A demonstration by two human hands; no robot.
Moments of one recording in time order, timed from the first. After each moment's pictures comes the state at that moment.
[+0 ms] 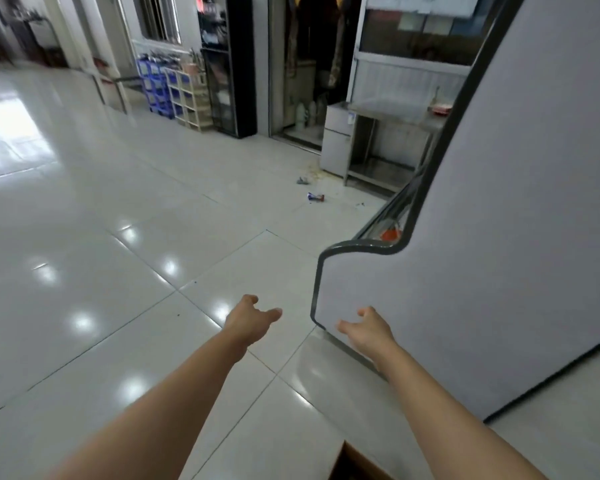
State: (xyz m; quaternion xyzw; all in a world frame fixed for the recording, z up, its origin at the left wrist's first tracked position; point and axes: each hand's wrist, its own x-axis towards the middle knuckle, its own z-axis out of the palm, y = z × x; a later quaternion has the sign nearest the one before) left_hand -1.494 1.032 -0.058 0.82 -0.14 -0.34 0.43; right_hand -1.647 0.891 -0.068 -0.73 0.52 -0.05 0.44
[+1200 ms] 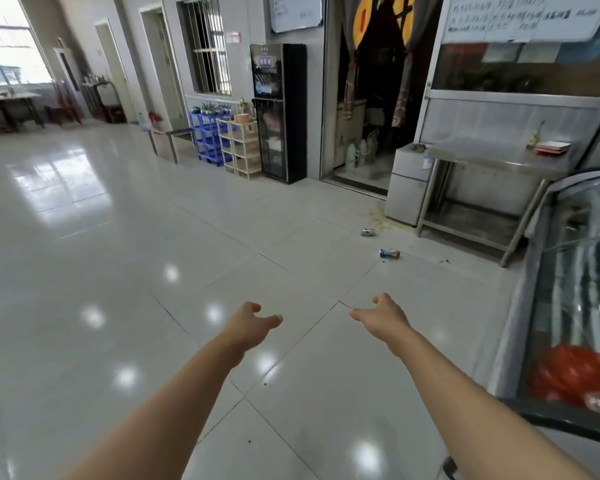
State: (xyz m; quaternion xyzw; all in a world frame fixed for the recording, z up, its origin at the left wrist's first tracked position) left_hand -0.903 0.958 -0.019 0.83 -0.15 -0.31 0.43; right_hand -1.044 0.770 -0.027 -0.73 0.48 -0.09 0.48
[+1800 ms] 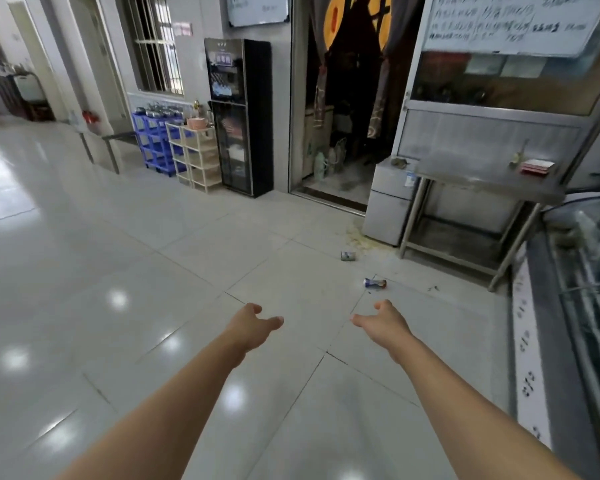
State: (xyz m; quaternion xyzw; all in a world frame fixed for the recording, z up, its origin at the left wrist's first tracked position) left_hand -0.581 0.704 -0.025 0.81 -0.20 -0.35 0.42; right_hand -0.751 0.541 -0.030 -0.70 0.53 -0.12 0.46
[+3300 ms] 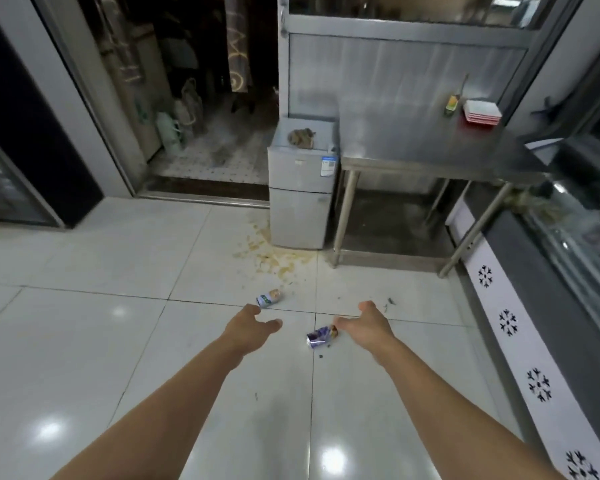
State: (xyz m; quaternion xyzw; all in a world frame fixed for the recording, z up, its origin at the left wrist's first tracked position) left_hand -0.154 -0.211 -0.118 0.76 -0.35 -0.50 0.24; right_hand -0.364 -0.259 -0.112 -0.52 0.71 -0.14 0.46
